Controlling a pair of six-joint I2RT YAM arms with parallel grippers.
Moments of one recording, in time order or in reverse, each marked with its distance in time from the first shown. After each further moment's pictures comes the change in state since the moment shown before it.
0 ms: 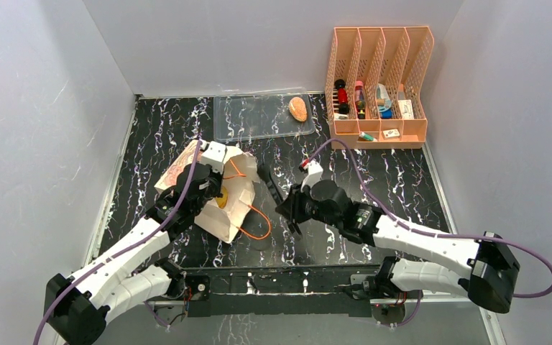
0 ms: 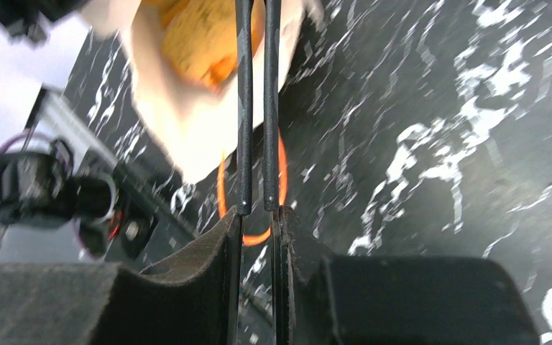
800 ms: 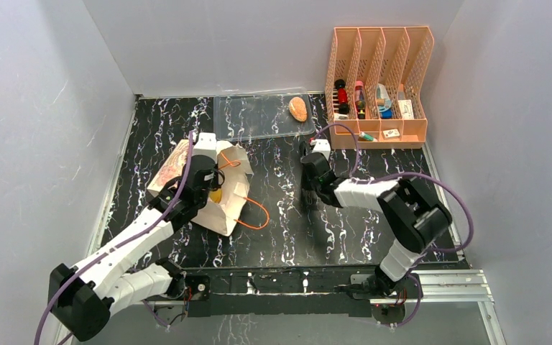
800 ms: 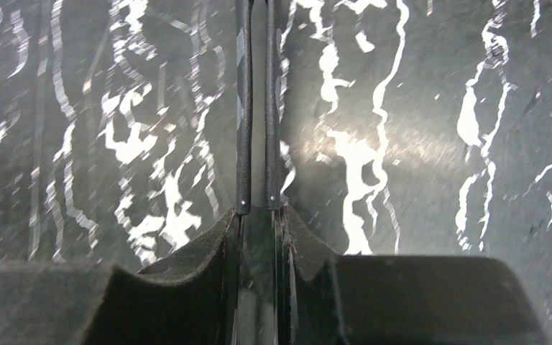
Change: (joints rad) left arm 0.000 0.103 0.100 -0.083 -0.231 -0.174; right arm -0.347 0.625 0.127 0.220 0.237 -0.122
